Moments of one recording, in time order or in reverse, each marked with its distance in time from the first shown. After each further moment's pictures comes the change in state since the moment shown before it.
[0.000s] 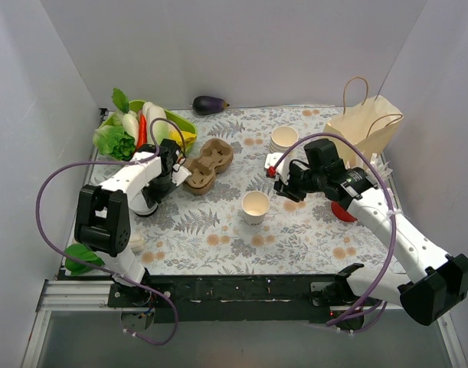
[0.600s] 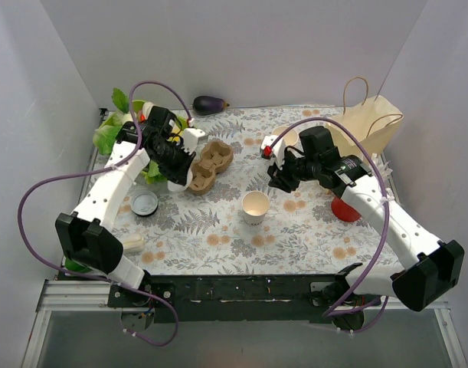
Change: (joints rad) left arm -0.048 -0.151 0.361 -0.192 0.528 -0.087; right arm 0.000 0.105 0.116 0.011 -0.027 0.146
